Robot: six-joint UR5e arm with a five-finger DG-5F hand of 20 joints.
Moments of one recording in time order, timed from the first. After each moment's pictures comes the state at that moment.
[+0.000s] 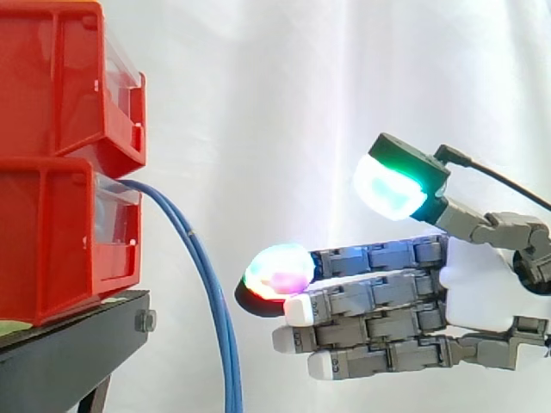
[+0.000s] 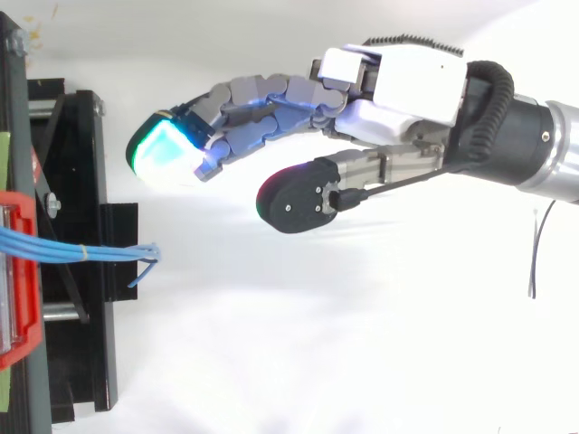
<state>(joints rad) 0.10 -2.24 -1.48 -2.42 -1.27 -0.07</state>
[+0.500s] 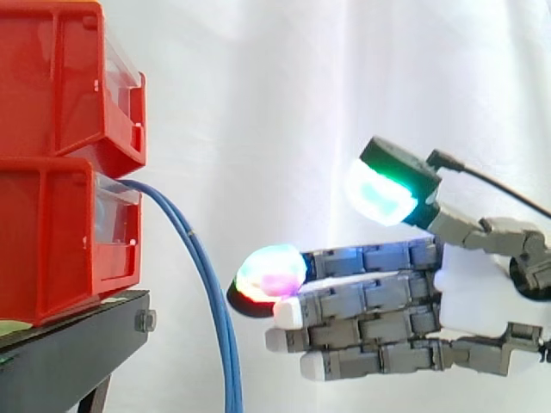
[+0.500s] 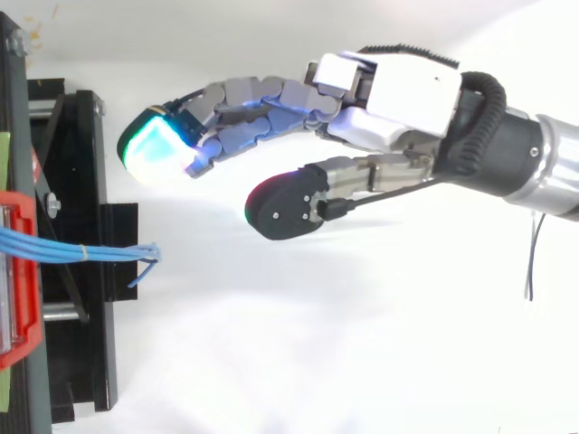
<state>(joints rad) 0.12 -2.26 -1.48 -2.38 -1.21 -0.12</state>
